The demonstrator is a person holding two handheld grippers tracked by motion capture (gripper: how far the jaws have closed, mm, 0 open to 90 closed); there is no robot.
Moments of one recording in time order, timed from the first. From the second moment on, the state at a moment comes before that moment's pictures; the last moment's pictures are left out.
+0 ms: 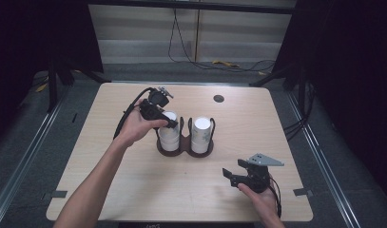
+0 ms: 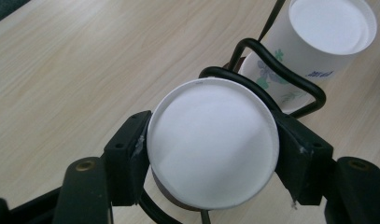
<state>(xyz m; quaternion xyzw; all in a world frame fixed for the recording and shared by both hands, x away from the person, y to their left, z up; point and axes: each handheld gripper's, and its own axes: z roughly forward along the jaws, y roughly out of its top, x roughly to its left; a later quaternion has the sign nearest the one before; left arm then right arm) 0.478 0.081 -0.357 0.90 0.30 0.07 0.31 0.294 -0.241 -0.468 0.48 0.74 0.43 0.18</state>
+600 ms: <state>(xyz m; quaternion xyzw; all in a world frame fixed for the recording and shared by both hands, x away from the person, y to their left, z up) 0.476 0.086 -0.348 0.89 0.30 0.07 0.32 0.295 -0.241 -0.469 0.48 0.74 0.43 0.18</state>
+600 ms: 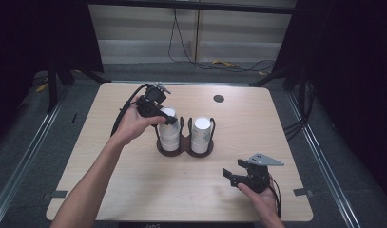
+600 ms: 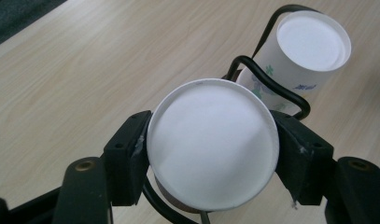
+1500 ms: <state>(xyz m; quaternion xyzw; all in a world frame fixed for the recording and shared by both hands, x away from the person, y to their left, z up) 0.477 0.072 -0.362 0.92 0.28 0.08 0.27 0.295 -0.242 -0.469 0.48 0.74 0.43 0.18</state>
